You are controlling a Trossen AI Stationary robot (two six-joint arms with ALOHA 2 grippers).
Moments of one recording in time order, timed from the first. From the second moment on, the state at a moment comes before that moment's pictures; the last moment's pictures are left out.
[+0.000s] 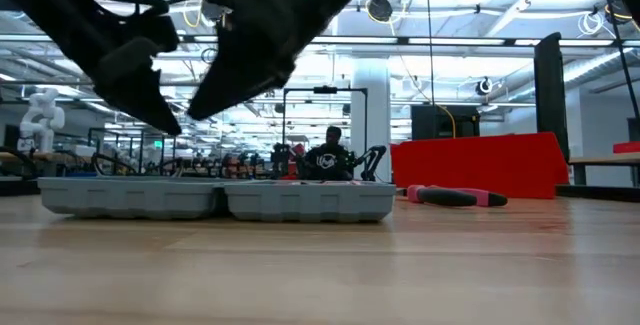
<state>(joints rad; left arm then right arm) -0.22 1.01 0.48 -0.40 -0.52 -0.60 0.17 2.17 1.69 -0.29 0.06 -0.04</state>
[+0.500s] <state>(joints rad) -0.27 0.84 0.54 -0.52 -0.83 -0.62 0.16 2.29 1.69 0.06 -0.01 0.02</state>
